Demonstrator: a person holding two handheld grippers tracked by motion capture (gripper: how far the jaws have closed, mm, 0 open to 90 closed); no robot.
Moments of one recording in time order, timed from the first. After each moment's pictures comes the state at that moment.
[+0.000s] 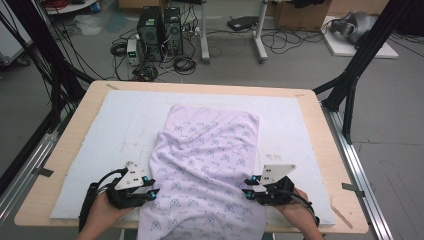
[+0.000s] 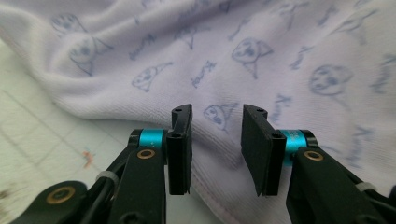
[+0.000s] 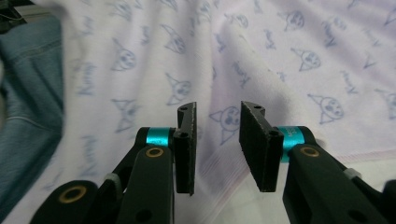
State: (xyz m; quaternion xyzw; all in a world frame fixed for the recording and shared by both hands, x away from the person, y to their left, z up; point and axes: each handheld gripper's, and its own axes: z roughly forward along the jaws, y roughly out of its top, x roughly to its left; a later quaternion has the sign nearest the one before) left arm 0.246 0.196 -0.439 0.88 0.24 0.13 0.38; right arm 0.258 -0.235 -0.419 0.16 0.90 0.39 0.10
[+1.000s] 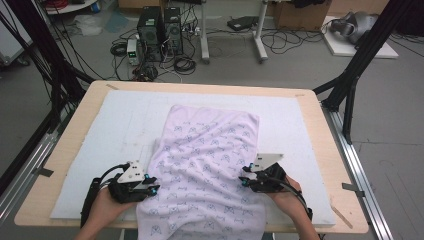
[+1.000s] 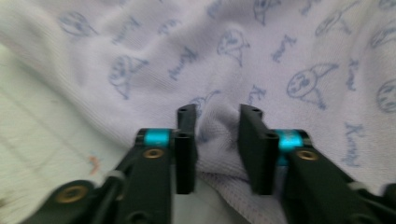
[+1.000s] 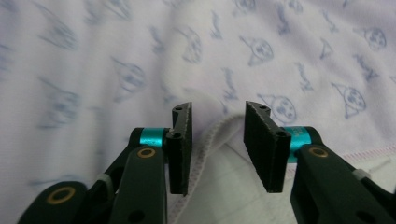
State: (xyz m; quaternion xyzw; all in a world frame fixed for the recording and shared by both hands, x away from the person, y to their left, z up) left arm 0.259 0.198 -0.442 0.88 0.24 0.12 0.39; right arm 0.289 -0.222 -0.425 0.19 0.91 0.35 0.14
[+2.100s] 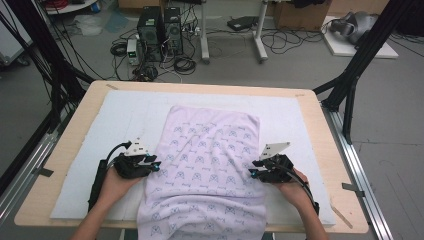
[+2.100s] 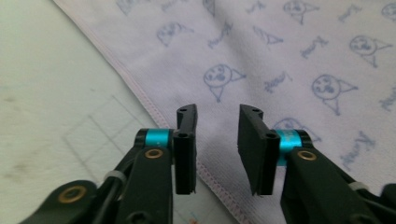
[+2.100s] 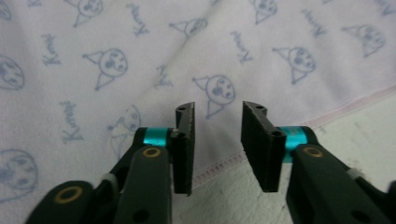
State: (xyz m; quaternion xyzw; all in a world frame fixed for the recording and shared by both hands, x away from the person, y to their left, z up) left arm 0.319 0.199 -0.438 0.86 0.31 0.14 0.37; right arm 0.319 -0.249 -0.429 0.25 0.90 0.32 0.12
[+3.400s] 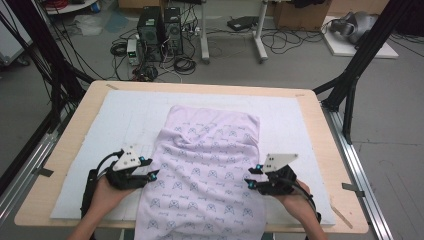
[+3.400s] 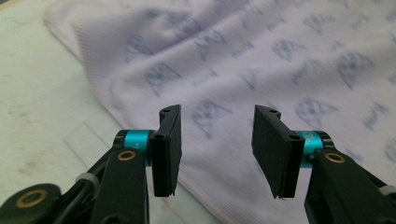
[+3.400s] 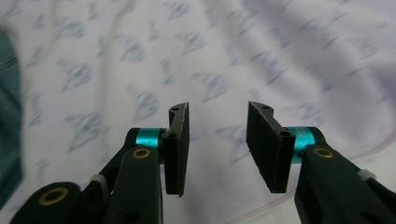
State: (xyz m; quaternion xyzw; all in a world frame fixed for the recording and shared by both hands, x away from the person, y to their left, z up) left arm 0.271 0.204 -0.422 0.85 0.26 0.18 0.41; right arm 0.273 -0.242 -0.407 0.20 0.89 0.39 0.11
